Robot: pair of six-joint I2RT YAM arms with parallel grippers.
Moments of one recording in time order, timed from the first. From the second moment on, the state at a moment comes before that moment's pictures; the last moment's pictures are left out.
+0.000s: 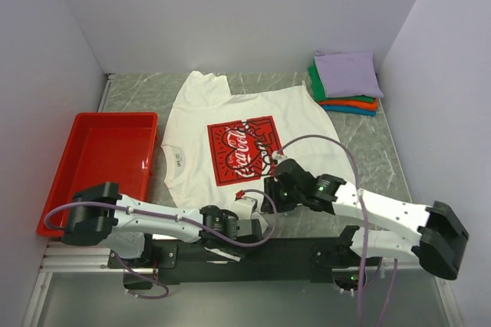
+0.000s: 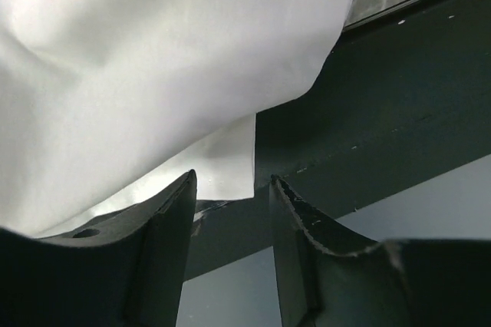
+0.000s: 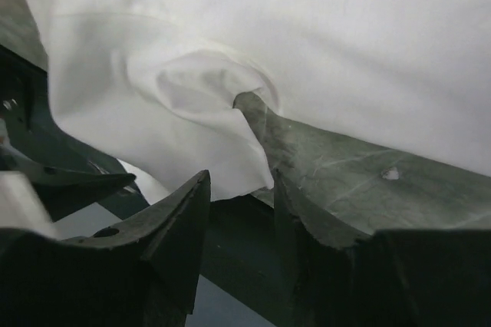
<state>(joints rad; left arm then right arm) -1.53 1.45 0.85 -0.65 -0.23 -1.16 0.94 1.13 0.65 -0.48 -0.09 0.74</state>
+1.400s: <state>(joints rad) -1.66 1.03 0.79 -0.82 -0.38 -1.25 0.57 0.70 0.53 -0.92 0.35 1.22</state>
